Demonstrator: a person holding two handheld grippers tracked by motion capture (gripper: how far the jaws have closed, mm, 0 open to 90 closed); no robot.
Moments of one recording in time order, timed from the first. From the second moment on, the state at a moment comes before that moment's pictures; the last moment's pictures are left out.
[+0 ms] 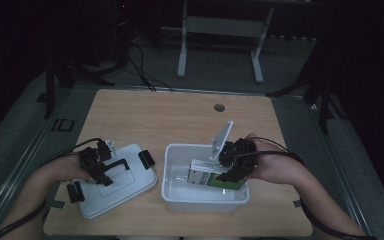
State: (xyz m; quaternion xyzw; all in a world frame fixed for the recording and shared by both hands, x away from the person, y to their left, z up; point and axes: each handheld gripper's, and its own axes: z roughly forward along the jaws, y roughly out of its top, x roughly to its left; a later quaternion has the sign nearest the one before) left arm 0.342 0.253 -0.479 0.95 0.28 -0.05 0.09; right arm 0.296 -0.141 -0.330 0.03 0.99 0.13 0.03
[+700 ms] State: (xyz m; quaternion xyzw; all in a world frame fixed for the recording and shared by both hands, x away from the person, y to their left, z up) left arm 0.340 0.250 -0.480 0.96 0.28 -0.05 0.08; right arm 0.304 -0.139 -0.383 0.03 0.99 0.11 -0.02
